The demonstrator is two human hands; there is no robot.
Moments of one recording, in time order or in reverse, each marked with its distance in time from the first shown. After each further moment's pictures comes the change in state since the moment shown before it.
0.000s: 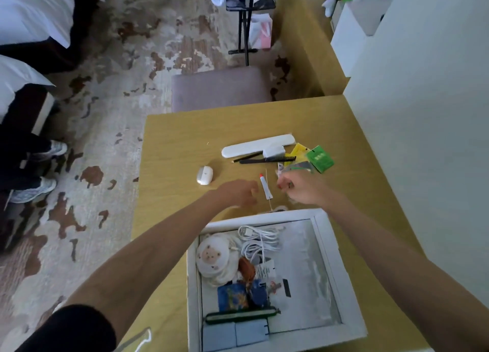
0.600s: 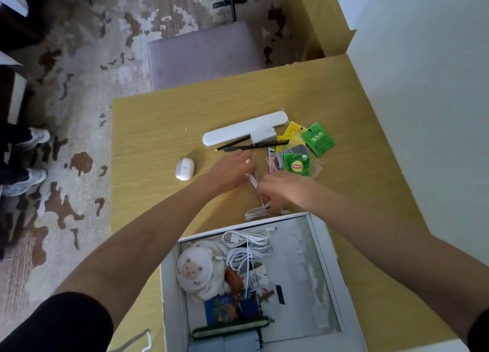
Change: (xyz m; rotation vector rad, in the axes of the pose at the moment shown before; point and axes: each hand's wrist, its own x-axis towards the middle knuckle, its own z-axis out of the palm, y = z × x) left_hand 0.071 -0.013 0.002 0.423 0.294 0.318; right_hand 0.060 0.011 0.037 -0.513 -0.481 -0.253
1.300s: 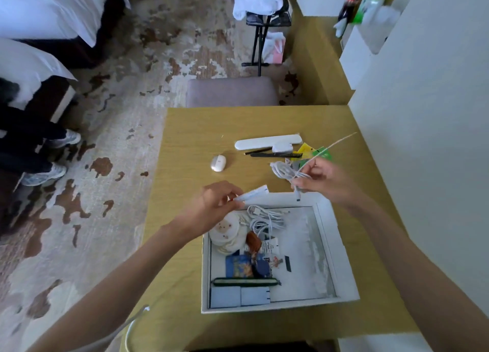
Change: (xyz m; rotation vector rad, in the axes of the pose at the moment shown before) left_hand -0.232 0.073 -0.056 -0.744 0.461 -0.249; right_hand -0.166 -0.075 -0.013 1.212 0.722 0.025
